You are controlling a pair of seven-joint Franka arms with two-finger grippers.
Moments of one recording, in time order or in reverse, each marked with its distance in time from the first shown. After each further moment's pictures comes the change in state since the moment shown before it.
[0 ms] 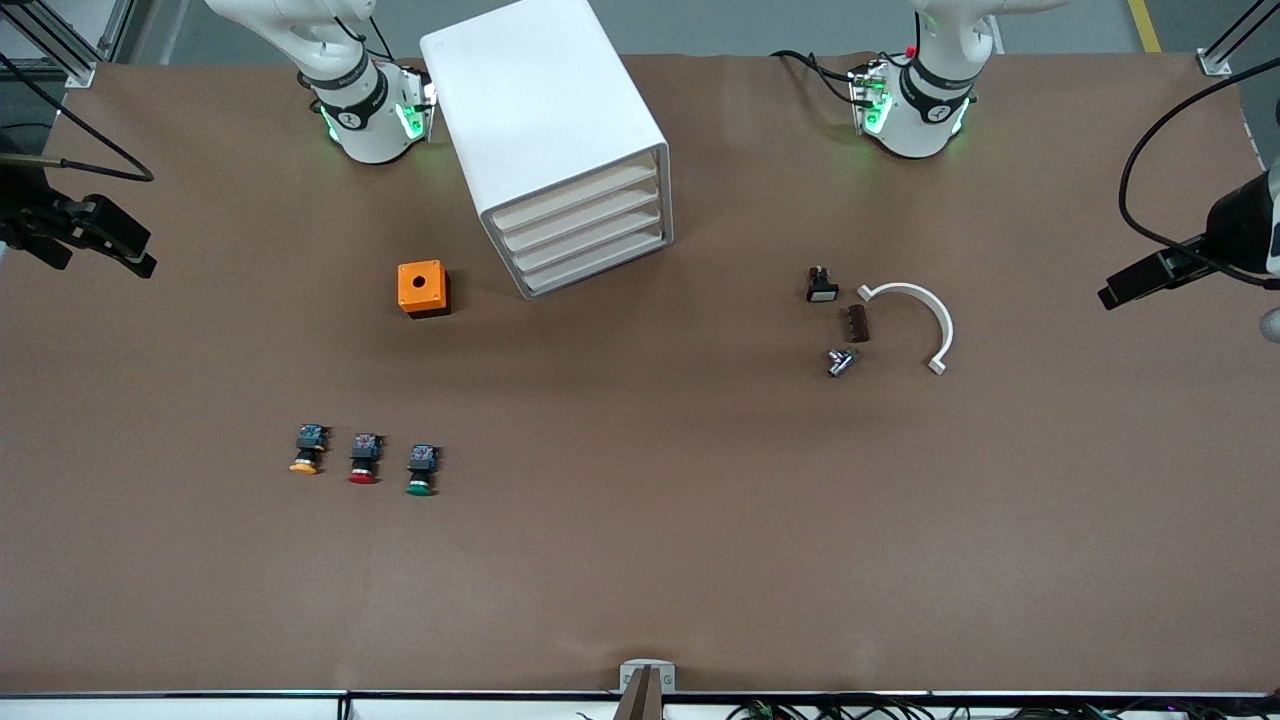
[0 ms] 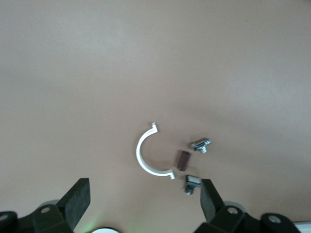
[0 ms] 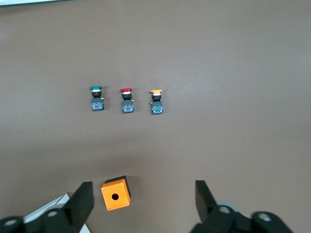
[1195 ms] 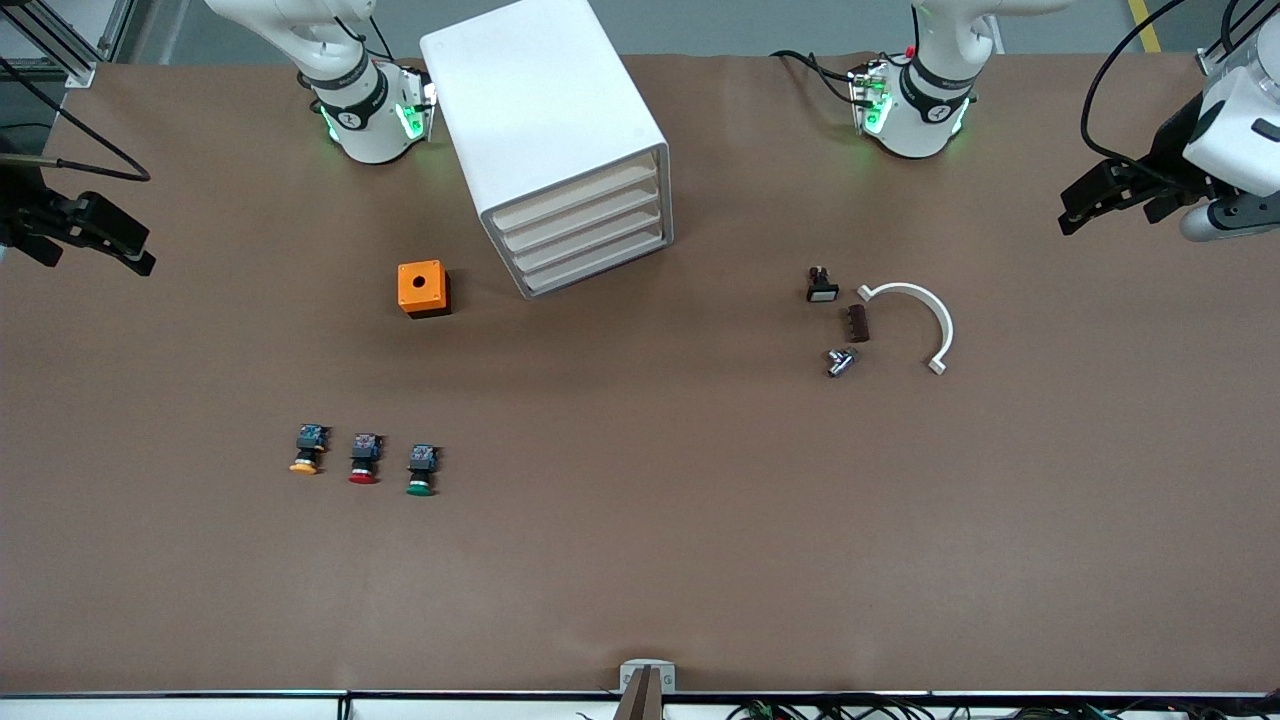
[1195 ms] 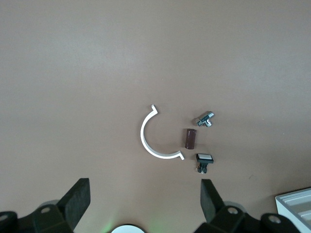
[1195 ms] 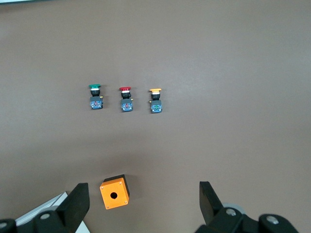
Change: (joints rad) left arm -0.039 -0.254 -0.019 -0.314 0.000 0.104 0.115; right arm 0.005 0.000 -0.011 -0.001 0.001 -0.004 -0.007
